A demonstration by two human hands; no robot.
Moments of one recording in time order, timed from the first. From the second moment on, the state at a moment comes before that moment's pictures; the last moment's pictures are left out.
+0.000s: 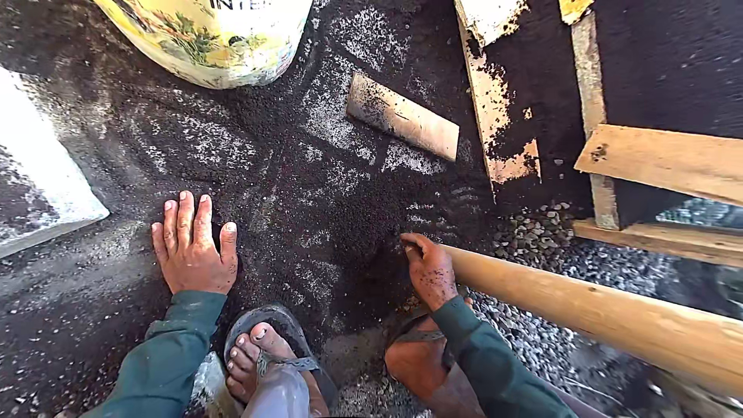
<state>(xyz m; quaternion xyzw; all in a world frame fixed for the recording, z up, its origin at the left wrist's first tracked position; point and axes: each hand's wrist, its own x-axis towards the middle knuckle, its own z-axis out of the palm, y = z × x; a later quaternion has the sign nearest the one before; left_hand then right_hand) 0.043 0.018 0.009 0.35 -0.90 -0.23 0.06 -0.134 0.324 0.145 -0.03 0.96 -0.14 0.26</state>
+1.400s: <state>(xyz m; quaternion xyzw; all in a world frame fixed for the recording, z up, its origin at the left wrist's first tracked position) 0.039 0.018 0.013 0.36 -0.90 -0.23 0.06 -0.016 0.321 0.036 0.00 0.98 -0.16 0.09</state>
